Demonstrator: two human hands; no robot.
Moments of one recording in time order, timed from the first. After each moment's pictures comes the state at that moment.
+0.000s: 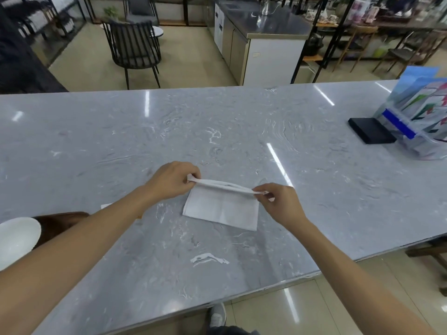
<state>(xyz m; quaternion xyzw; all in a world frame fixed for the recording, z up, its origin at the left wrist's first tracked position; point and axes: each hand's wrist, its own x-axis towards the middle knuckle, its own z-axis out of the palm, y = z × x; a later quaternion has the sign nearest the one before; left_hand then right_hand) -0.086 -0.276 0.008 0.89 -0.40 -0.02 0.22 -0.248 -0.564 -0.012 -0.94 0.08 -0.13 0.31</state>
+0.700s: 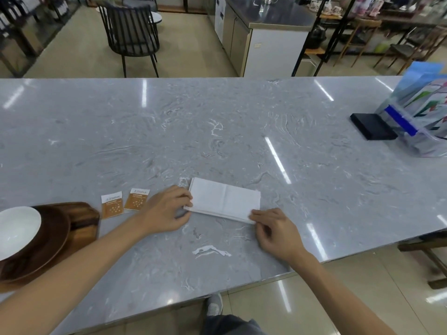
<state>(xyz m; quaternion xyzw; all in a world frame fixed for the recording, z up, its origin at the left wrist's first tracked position) -0.145 -0.230 -0.057 0.86 -0.47 0.05 0.21 -0.312 -0.538 -0.069 -0.97 0.02 -0.11 0.23</state>
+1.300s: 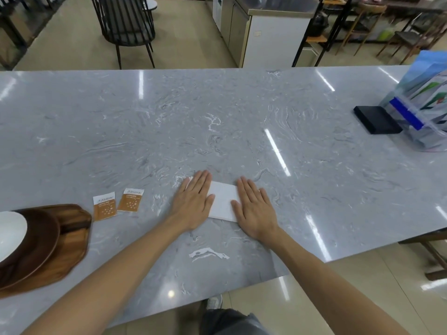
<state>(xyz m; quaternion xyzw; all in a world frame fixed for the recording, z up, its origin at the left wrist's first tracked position) -0.147 -0.319 -0.089 0.95 -0.31 -0.04 0.06 -0.241 -0.515 -0.092 -0.99 0.06 0.01 0.13</state>
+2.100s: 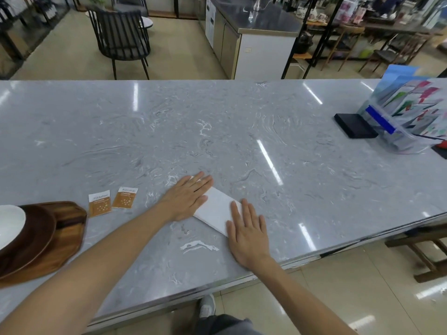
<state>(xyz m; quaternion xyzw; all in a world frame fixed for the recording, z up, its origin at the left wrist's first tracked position) -0.131 -0.307 -0.086 0.89 -0.46 -0.04 0.02 -0.319 -0.481 -0.087 -0.98 0.15 0.04 0.15</state>
